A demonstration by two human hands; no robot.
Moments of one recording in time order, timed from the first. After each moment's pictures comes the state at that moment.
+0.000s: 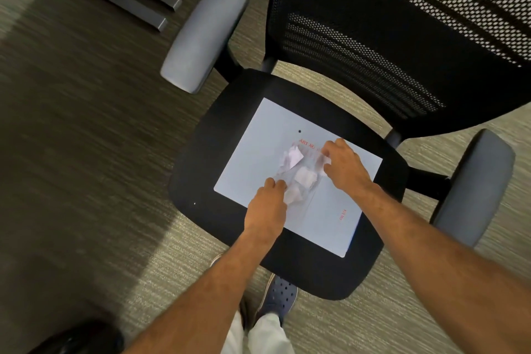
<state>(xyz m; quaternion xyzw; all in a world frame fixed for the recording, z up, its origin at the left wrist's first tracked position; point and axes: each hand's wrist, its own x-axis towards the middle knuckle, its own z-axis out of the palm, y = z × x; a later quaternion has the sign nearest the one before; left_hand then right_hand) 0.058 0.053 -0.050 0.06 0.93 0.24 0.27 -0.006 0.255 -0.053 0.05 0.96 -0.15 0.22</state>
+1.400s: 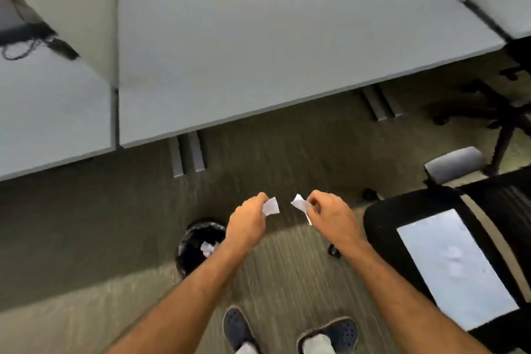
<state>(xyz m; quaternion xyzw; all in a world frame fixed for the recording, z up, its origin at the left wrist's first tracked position) 0.360 -0.408 0.277 -0.34 0.88 0.32 0.08 0.222 -0.248 0.290 -0.31 0.90 -0.23 0.19</state>
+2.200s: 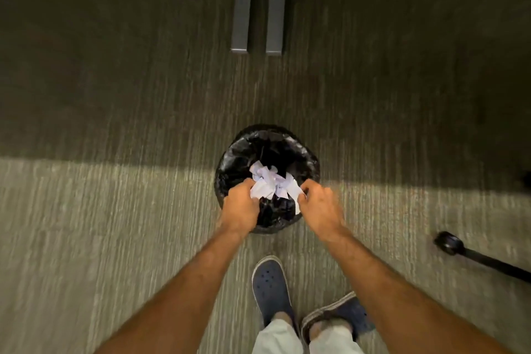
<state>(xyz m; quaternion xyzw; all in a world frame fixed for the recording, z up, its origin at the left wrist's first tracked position) 0.627 -0.529 -0.187 -0.60 0.70 0.39 0.08 0.468 -0.438 -0.185 -0.35 0.86 -0.10 0.36</state>
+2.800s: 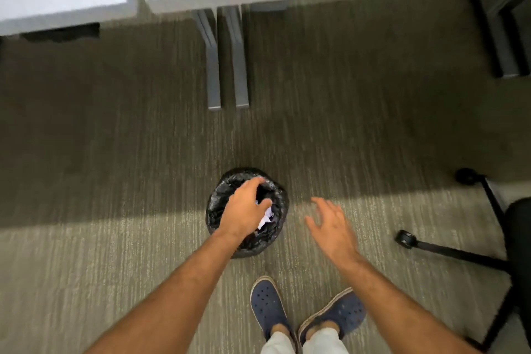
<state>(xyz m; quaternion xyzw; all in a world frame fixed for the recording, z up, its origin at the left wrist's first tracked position) 0.534 -0.550 -0.026 -0.44 0.80 0.40 0.07 0.398 -0.376 -0.031 -0.31 0.88 -0.17 0.33</state>
